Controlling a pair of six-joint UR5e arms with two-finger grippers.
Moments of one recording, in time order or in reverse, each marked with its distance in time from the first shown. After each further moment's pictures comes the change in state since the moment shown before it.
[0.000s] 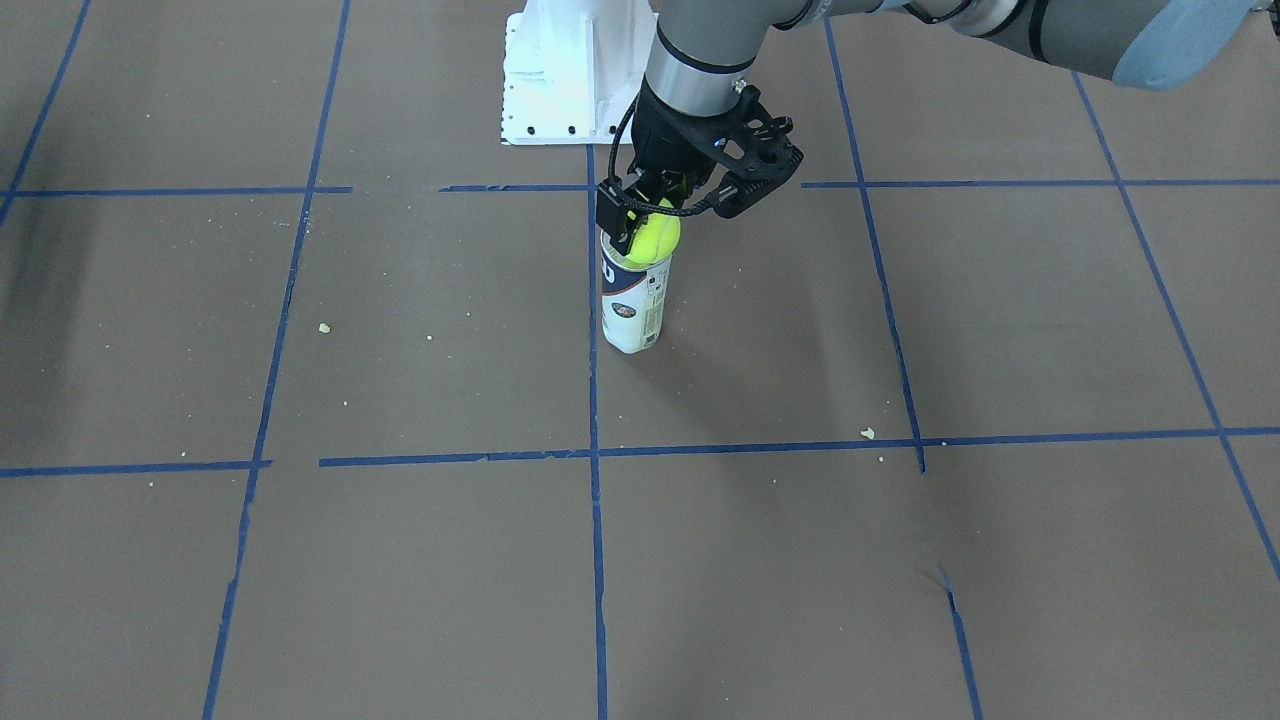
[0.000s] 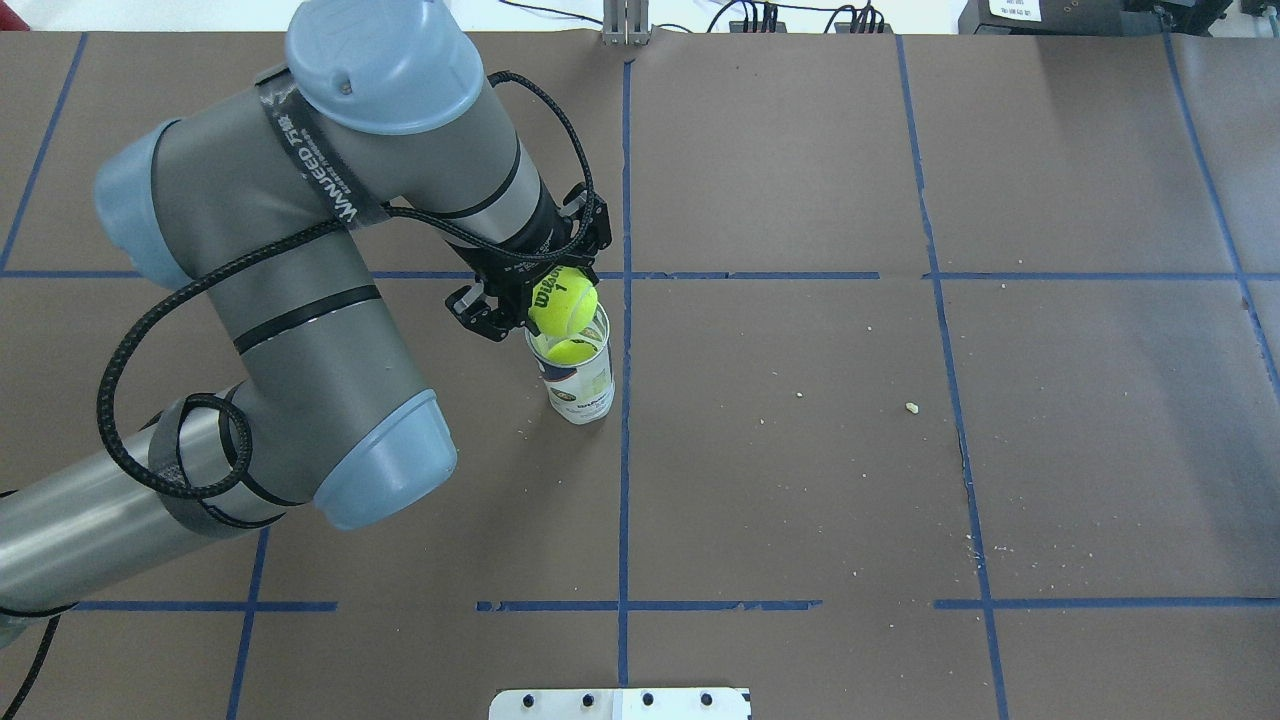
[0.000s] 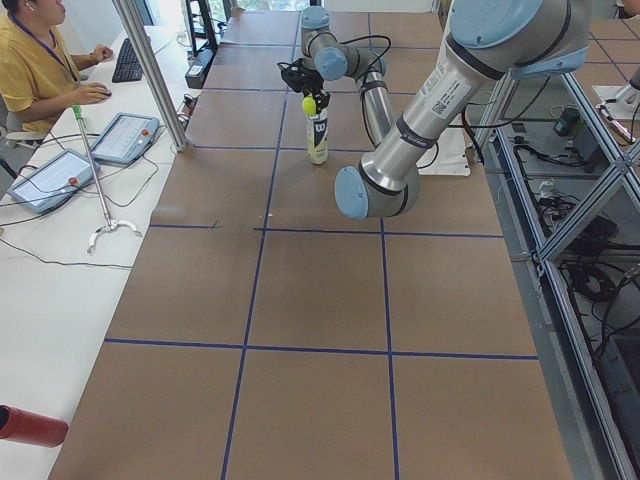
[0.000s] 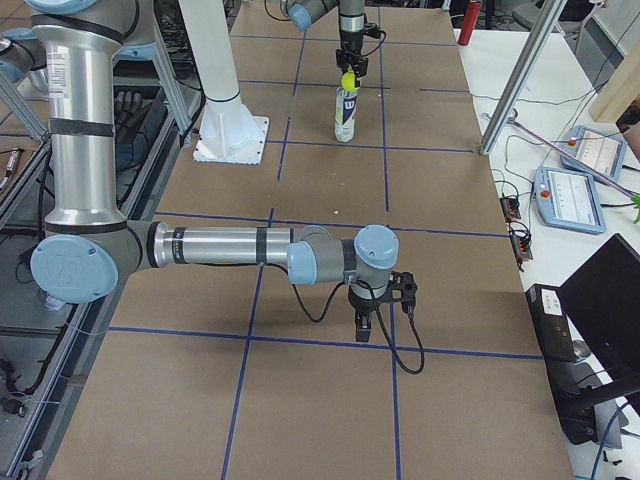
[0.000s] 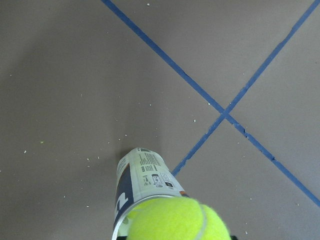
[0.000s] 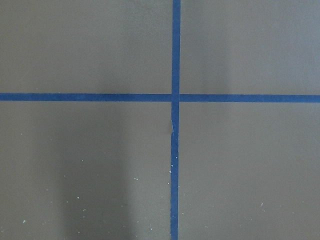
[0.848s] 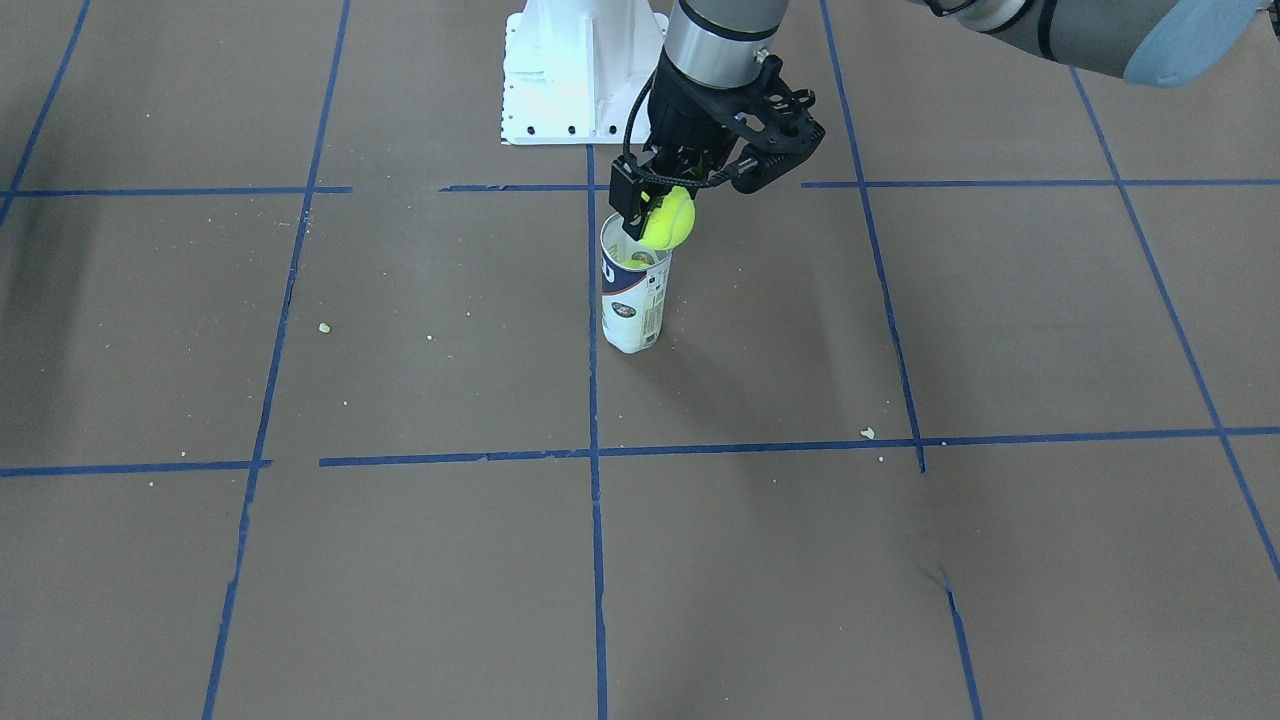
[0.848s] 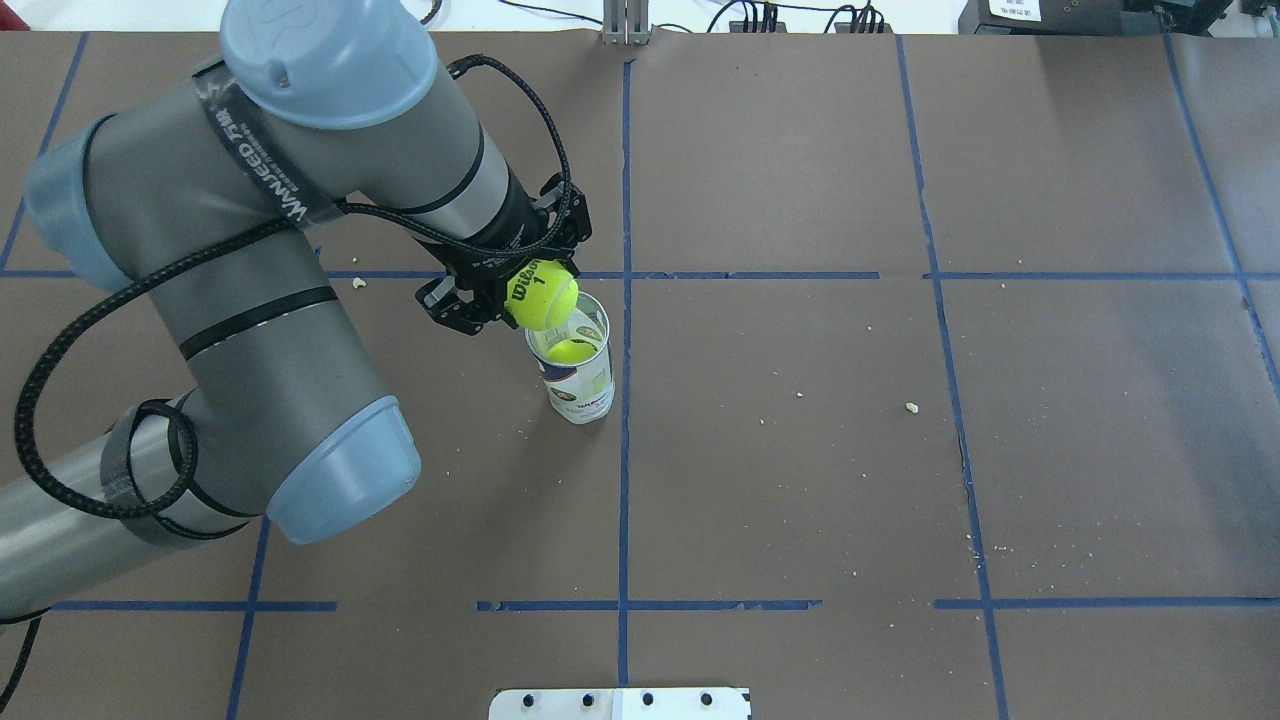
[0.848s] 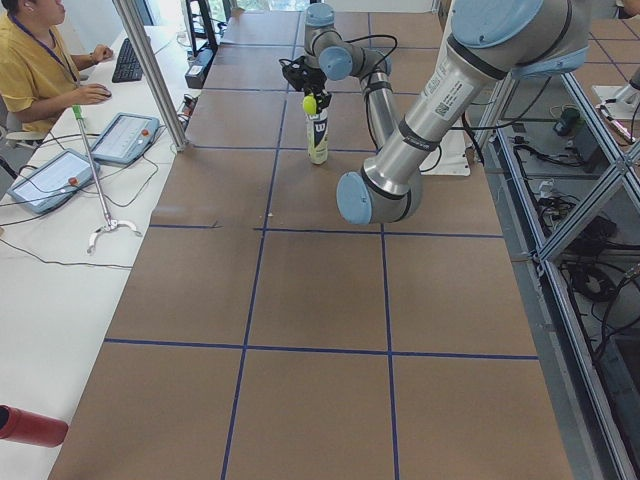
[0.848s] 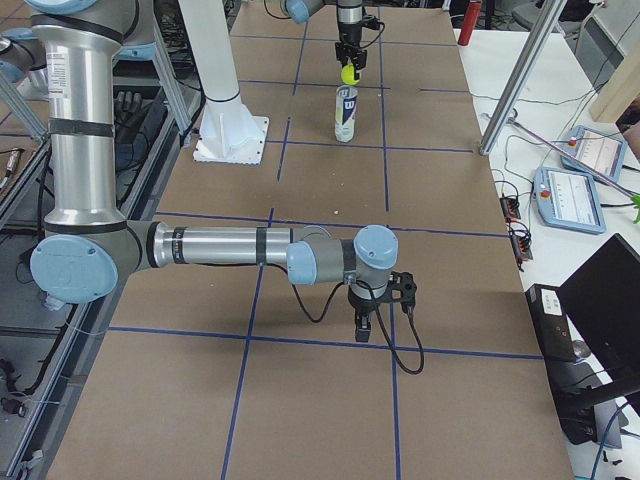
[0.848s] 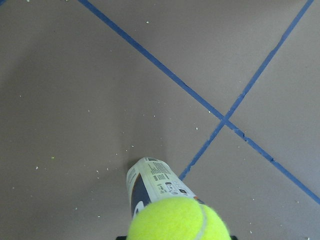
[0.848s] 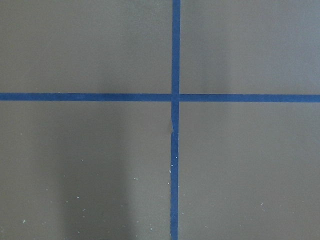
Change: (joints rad) left arm -0.012 0.007 -0.054 0.037 0.006 0.009; right arm 0.000 0.000 0.000 0.000 0.000 0.000
